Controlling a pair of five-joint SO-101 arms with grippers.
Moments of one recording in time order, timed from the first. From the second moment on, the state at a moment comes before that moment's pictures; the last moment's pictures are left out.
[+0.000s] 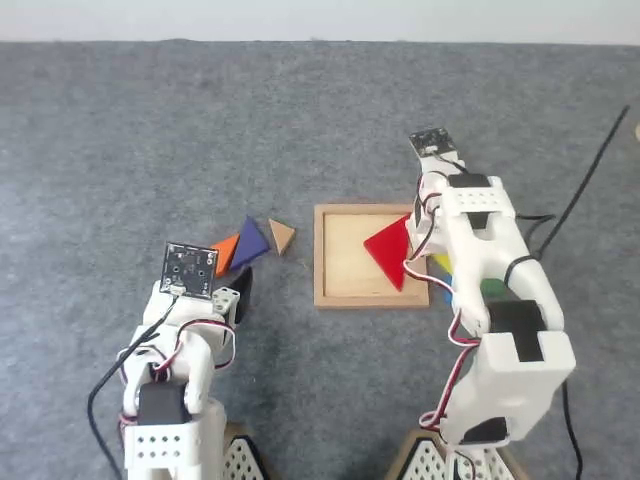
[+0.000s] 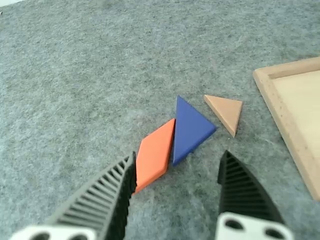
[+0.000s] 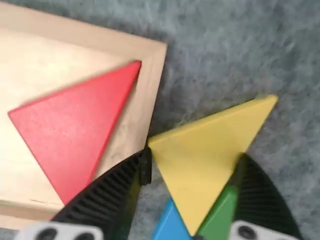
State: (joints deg) left arm -8.1 -102.6 96.7 55.5 -6.8; right arm -7.7 15.0 17.6 59.4 9.8
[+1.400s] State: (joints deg) left arm -8.1 -102.6 96.7 55.5 -6.8; right arm -0.1 15.8 15.6 57.3 0.5
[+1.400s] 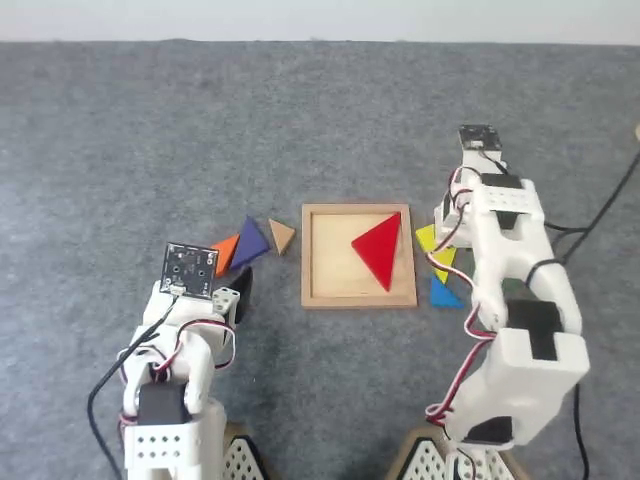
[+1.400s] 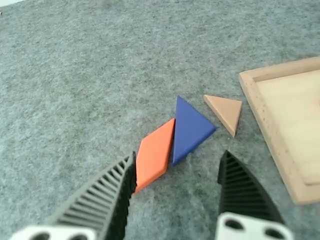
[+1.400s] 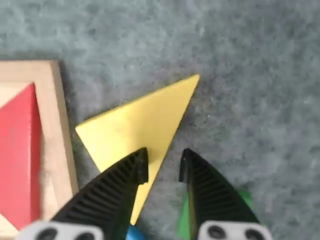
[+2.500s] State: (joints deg) left arm -8.1 -102.6 96.7 55.5 -6.8; right arm -9.8 29.2 -1.3 66.5 -13.4
